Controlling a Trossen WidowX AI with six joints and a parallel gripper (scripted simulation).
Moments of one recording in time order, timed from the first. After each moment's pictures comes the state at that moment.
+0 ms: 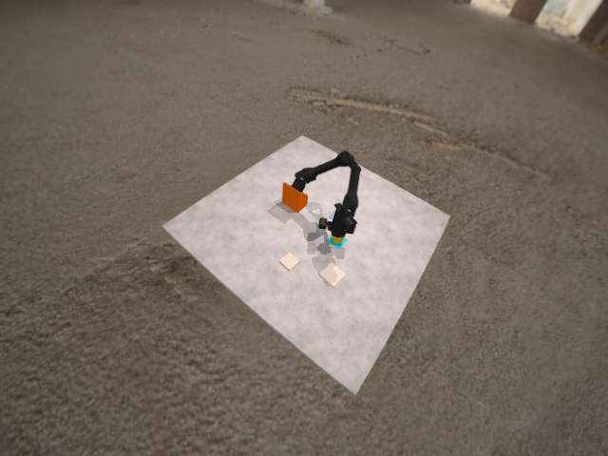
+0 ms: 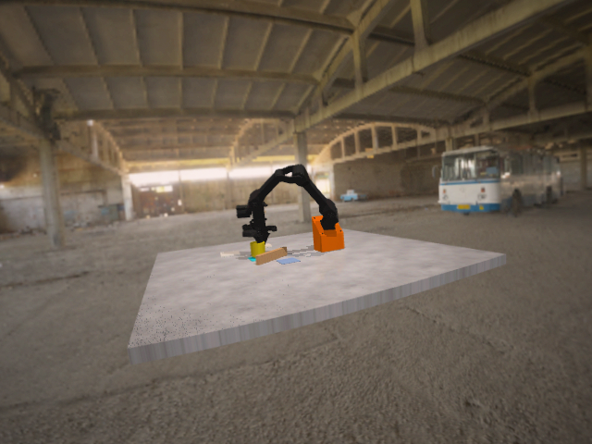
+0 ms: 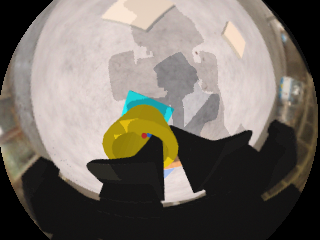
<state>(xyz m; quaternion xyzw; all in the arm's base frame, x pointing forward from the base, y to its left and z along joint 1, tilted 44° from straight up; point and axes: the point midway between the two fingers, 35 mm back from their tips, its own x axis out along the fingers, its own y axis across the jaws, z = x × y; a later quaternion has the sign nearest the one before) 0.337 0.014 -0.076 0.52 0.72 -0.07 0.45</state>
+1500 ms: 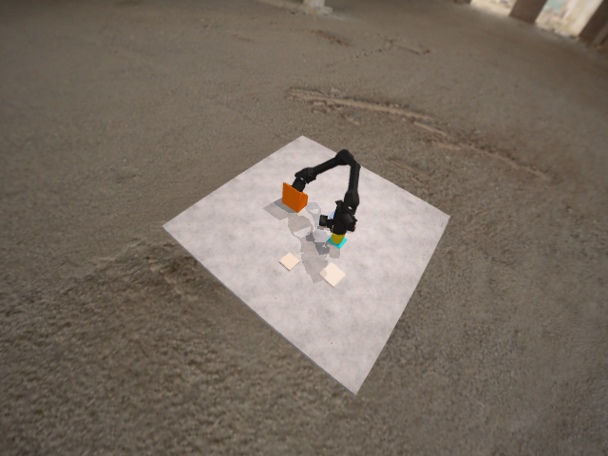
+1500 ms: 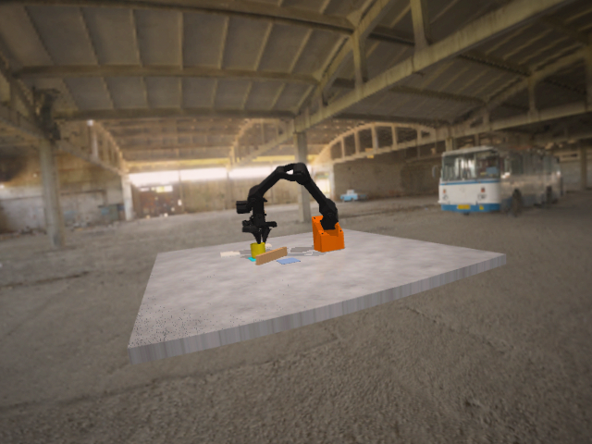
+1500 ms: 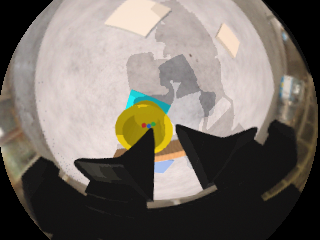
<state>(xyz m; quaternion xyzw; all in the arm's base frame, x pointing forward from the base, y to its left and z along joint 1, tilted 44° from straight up) 0.336 0.000 -0.060 0.52 0.72 -0.07 0.44</state>
